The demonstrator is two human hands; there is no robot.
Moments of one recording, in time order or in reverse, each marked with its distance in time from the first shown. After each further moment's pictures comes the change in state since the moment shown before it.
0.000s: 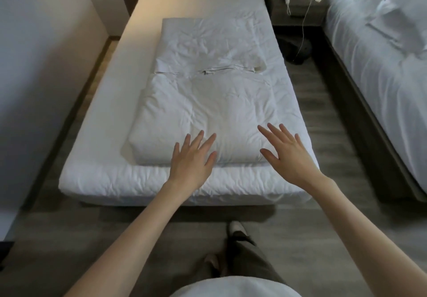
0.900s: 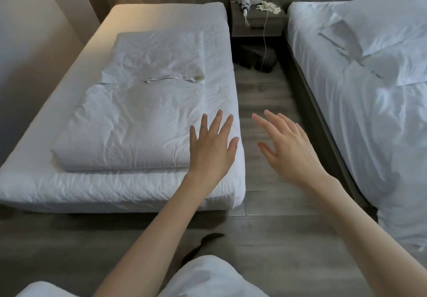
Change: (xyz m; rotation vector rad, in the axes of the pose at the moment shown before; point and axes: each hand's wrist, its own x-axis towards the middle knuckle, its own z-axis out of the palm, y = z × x) left_hand 0.057 0.397 0.050 0.054 0.217 0.022; right_hand -0.103 0.283 -0.153 -0.079 0.188 -0.040
